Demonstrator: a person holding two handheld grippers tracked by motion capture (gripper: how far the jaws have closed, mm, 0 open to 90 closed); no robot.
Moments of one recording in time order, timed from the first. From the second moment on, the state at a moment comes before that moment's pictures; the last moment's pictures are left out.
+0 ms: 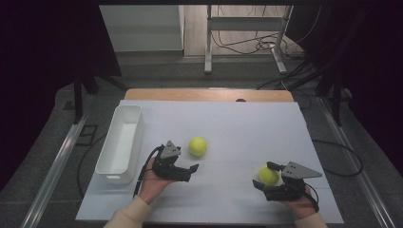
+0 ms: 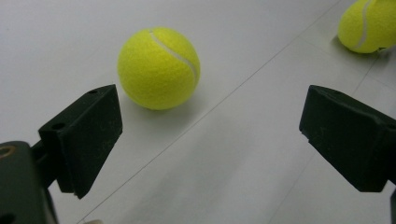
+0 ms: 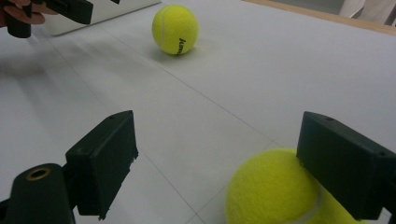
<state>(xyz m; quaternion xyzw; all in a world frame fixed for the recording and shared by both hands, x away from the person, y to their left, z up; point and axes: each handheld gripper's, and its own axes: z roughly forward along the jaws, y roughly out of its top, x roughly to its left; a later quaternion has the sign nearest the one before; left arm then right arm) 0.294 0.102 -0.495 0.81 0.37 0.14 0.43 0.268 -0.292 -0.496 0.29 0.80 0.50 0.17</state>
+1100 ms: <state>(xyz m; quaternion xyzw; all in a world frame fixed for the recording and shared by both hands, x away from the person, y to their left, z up) 0.334 0.084 -0.504 0.82 0.39 0.12 0.40 0.268 -0.292 -0.496 0.29 0.80 0.50 0.16</state>
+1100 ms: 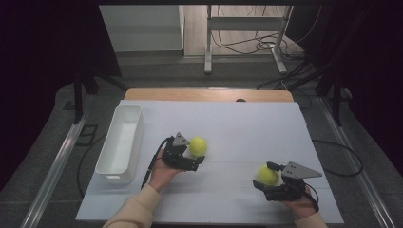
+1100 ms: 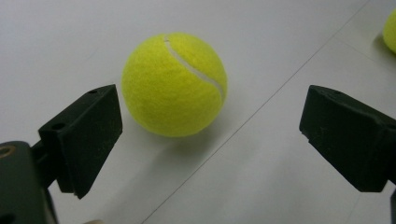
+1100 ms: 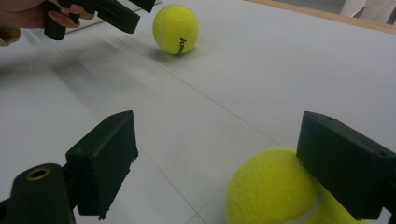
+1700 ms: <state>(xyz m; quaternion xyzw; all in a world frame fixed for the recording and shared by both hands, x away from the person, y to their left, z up) 0.351 0.077 -0.511 0.82 0.39 0.11 0.39 0.268 -0.293 -0.496 0.29 0.80 0.50 0.16</state>
